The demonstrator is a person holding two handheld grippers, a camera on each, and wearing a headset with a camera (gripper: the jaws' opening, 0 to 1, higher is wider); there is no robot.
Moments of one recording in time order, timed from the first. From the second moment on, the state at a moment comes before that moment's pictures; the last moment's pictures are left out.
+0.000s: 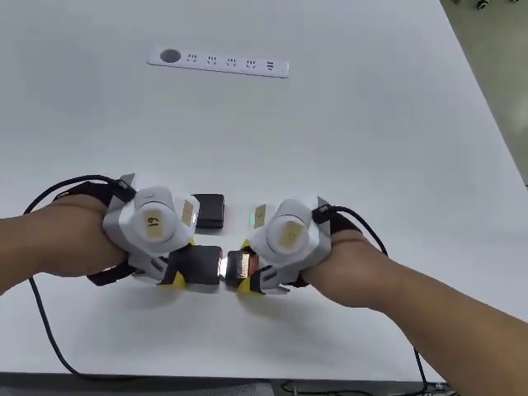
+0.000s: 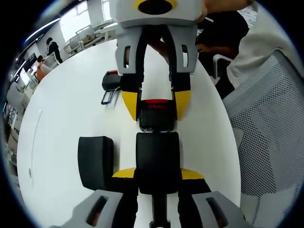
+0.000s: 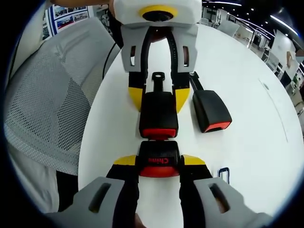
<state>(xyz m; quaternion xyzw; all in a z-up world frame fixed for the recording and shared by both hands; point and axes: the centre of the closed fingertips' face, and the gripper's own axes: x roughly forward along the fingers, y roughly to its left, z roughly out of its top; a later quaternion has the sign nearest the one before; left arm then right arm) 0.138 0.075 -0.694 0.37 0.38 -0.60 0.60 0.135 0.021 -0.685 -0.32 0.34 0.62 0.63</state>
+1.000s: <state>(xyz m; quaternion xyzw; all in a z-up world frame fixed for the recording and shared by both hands) 0.139 0.079 -0.694 0.37 0.39 -0.60 0.59 0.133 0.012 -0.691 -0.32 0.35 0.61 0.63</state>
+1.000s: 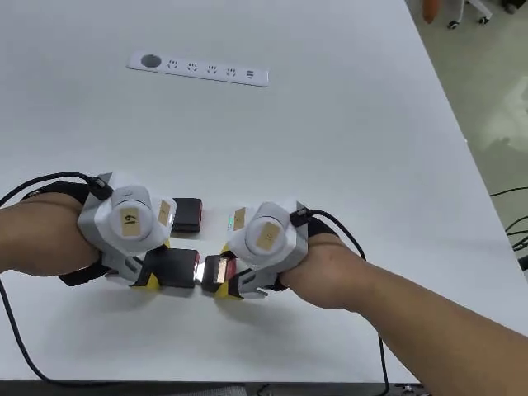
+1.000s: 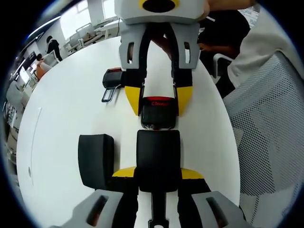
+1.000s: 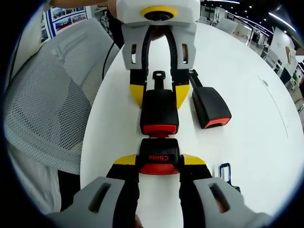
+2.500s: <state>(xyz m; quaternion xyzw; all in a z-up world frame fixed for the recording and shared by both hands) 0.172 0.071 -0.643 0.32 0.37 -0.55 0.68 0.156 -0.010 -0.662 -0.30 0.33 0.60 0.67</state>
